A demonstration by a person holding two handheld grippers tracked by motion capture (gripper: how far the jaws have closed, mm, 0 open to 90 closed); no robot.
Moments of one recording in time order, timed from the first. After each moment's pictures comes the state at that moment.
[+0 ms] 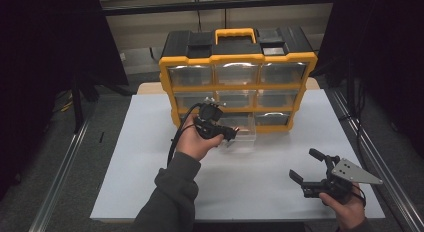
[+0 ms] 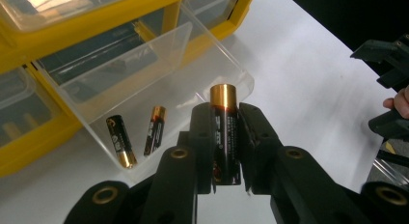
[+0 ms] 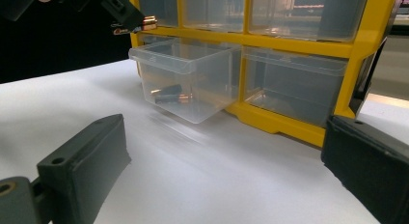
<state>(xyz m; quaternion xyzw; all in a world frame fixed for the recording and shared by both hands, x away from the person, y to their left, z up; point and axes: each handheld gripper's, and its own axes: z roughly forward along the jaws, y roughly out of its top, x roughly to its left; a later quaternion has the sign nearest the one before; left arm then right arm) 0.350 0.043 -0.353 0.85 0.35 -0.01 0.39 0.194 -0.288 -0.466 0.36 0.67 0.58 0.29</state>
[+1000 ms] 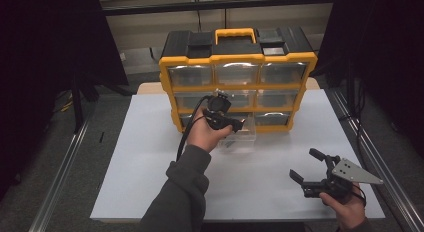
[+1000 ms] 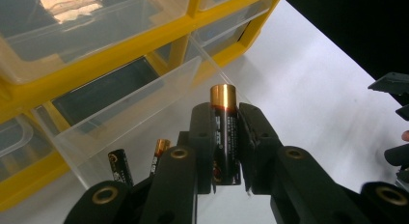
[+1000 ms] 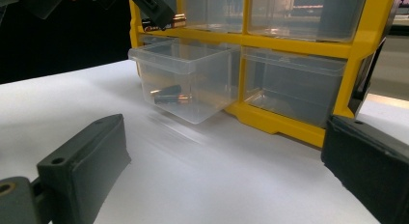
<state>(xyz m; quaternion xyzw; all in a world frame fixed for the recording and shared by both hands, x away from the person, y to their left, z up) 0.370 0.019 -0.353 0.85 0.37 0.00 0.39 0.195 -0.289 -0.466 0.36 0.67 0.58 0.29</state>
